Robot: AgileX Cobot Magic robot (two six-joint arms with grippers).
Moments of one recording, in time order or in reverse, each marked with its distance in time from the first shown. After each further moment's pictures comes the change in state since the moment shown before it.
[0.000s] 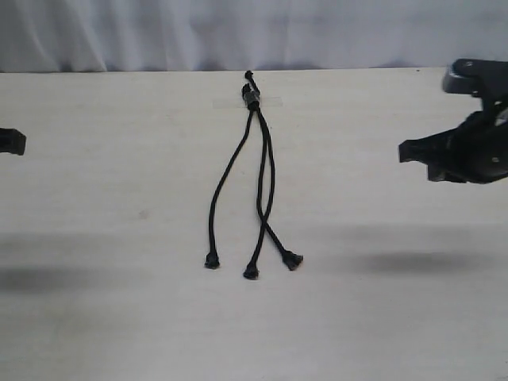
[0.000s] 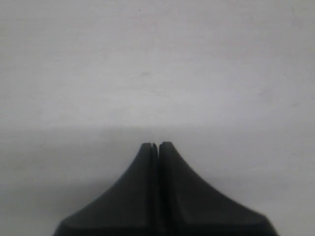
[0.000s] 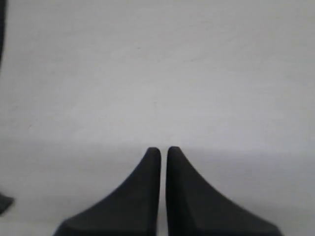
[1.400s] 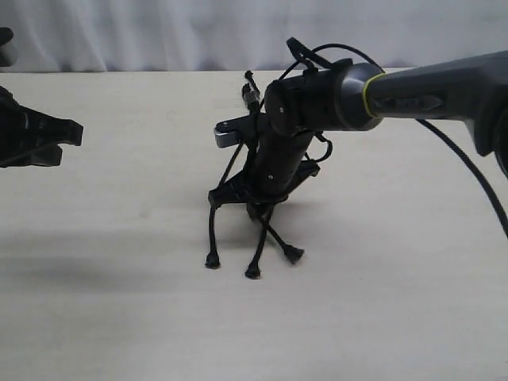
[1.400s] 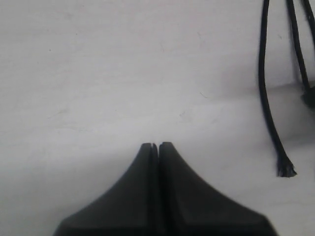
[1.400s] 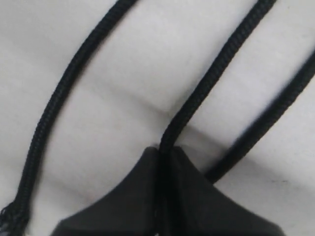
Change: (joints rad) left arm -0.172 0.004 -0.002 -0.112 -0.105 0.026; right arm 0.454 0.689 -0.644 0.082 0.248 -0.048
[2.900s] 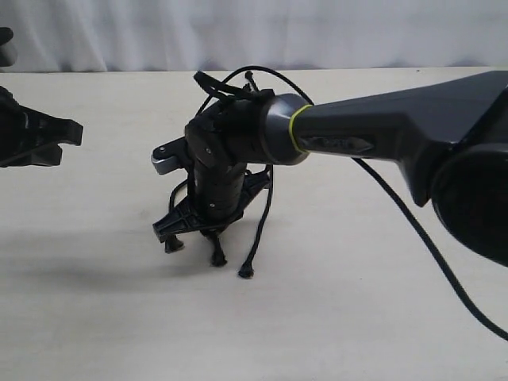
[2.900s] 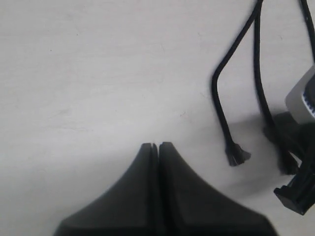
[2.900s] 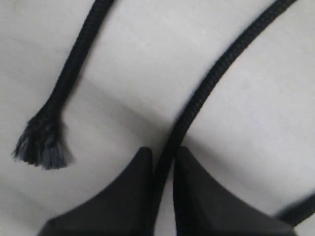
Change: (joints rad) left arm 0.000 0.000 0.000 0.000 -0.002 0.000; right arm 0.206 0.059 -0.100 -0.199 0.027 0.238
